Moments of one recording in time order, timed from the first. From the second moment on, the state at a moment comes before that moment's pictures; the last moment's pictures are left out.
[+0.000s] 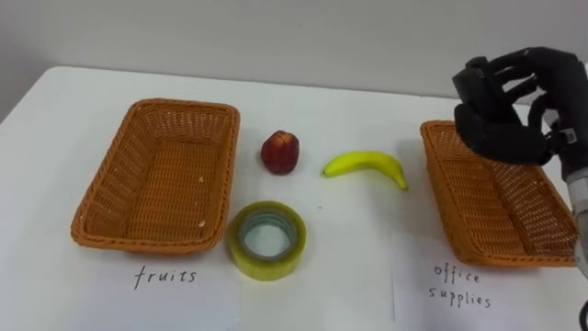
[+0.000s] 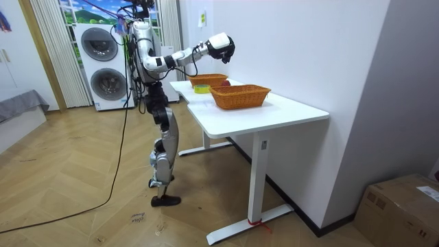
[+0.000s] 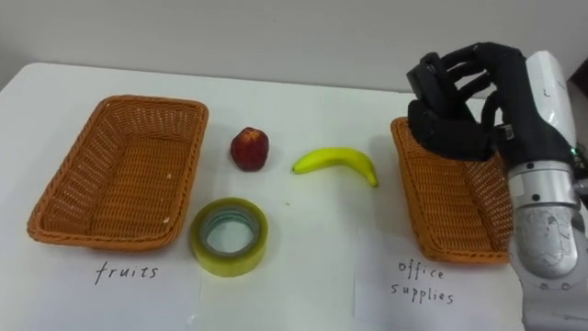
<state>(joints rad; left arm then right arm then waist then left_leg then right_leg) 0.30 0.29 0.08 0.98 0.35 0.06 0.01 0.06 -0.47 -0.19 -0.18 -0.32 -0.02 -0.05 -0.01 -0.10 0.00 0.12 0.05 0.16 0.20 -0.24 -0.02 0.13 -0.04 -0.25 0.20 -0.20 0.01</state>
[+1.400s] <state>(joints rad) 0.31 0.29 0.08 0.97 0.31 0.06 0.01 0.09 -0.50 -0.19 -0.05 -0.33 0.02 0.05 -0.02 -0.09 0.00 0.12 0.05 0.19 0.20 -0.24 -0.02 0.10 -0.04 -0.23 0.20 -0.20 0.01</state>
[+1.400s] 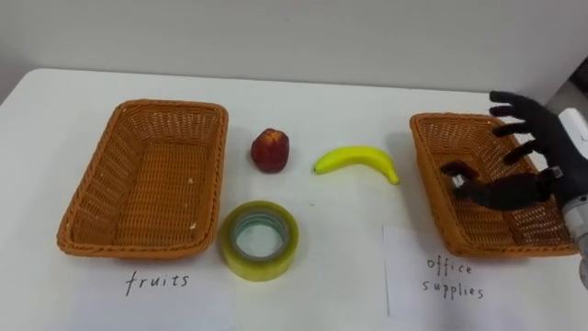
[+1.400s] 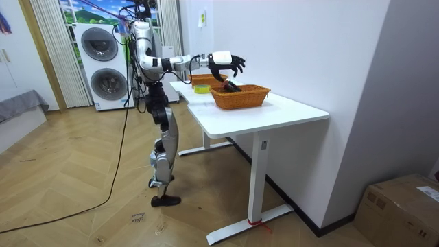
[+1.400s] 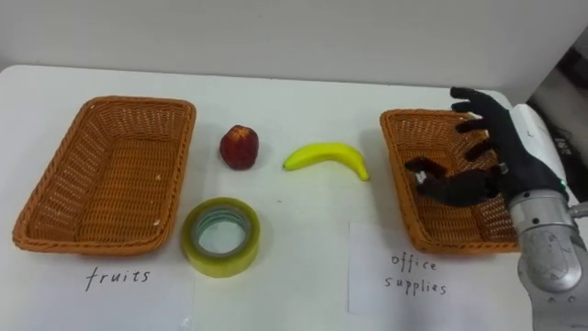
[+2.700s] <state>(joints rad) 0.29 0.29 0.08 0.97 0.29 0.06 0.01 0.02 -0.51 -0.18 -0.15 -0.36 0.03 0.10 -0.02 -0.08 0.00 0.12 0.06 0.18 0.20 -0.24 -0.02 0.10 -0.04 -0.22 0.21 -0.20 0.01</state>
